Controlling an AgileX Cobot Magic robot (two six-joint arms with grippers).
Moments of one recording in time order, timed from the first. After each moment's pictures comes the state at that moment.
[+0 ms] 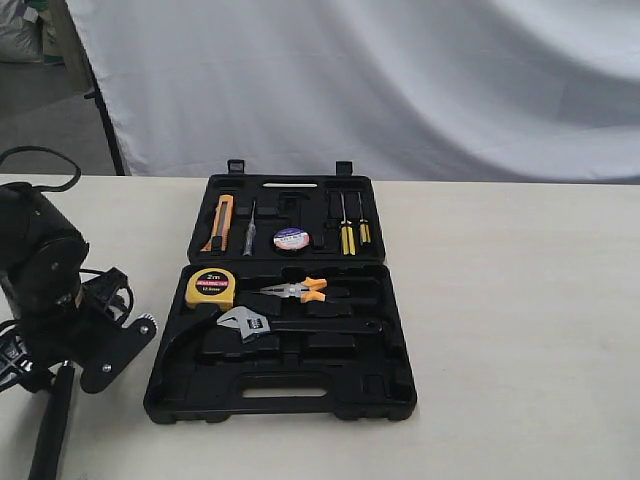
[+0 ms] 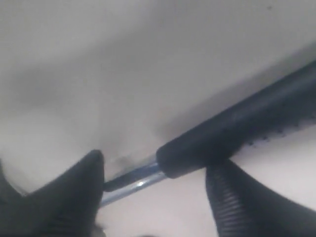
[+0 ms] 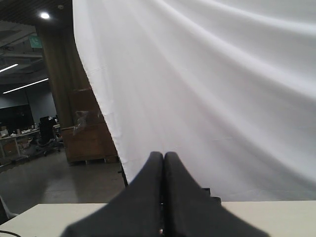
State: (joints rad) left arm -0.19 1.87 -0.94 0.45 0.62 1.42; right arm 0.71 0.16 0.00 0.55 -0.41 -0.32
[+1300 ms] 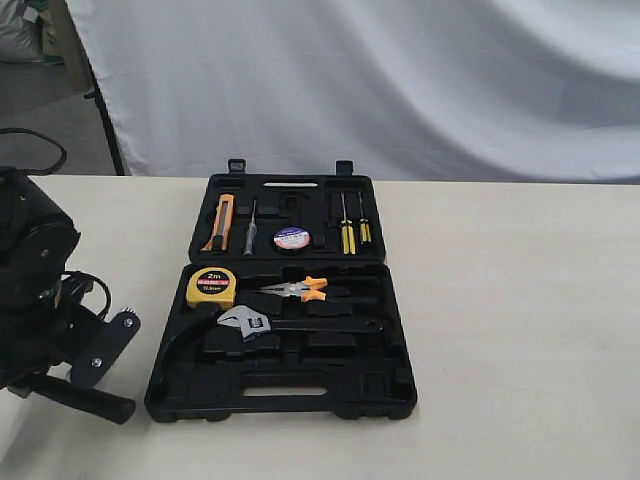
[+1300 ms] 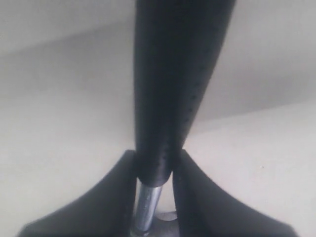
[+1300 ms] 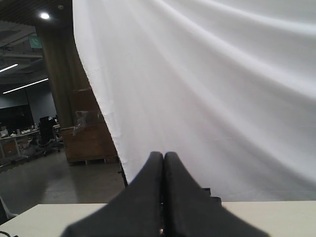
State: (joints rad) left arm -0.19 1.80 -0.93 0.42 0.83 1.26; right arm 0.71 0.16 0.00 0.55 -0.41 -0.32
